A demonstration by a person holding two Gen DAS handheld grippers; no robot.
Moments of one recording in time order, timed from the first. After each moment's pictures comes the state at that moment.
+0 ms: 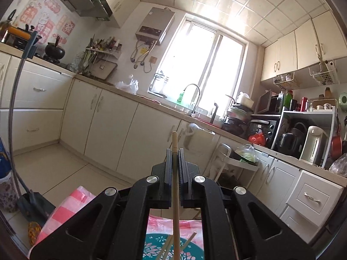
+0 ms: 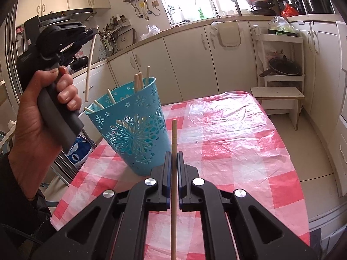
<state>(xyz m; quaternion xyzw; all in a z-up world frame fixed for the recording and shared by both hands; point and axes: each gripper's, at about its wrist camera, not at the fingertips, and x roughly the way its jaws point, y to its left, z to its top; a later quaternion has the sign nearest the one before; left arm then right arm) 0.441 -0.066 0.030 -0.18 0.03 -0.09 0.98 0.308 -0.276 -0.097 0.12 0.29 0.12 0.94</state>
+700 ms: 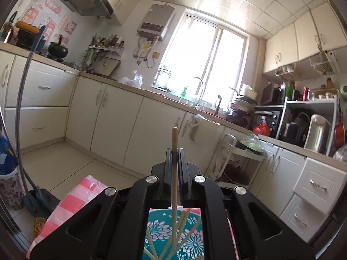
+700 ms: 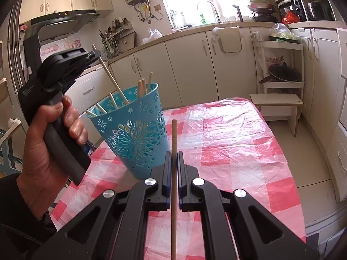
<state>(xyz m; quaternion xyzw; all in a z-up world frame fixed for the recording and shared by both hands) 0.417 -0.065 -0.007 -0.15 0.05 -0.09 0.98 0.304 -0.276 -0.090 0.11 0.26 0.12 0.95</state>
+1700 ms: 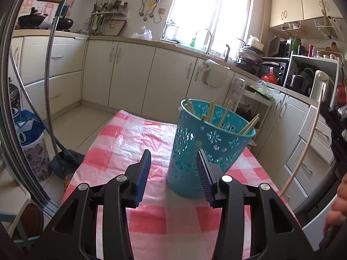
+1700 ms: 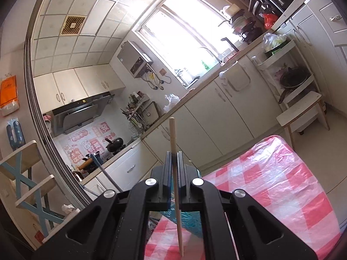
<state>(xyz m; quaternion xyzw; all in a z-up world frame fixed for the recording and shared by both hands) 0.314 -0.018 -0.089 -0.11 0.22 -0.08 0.97 0.281 -0.326 -0.017 0.34 0.07 0.19 0.92</state>
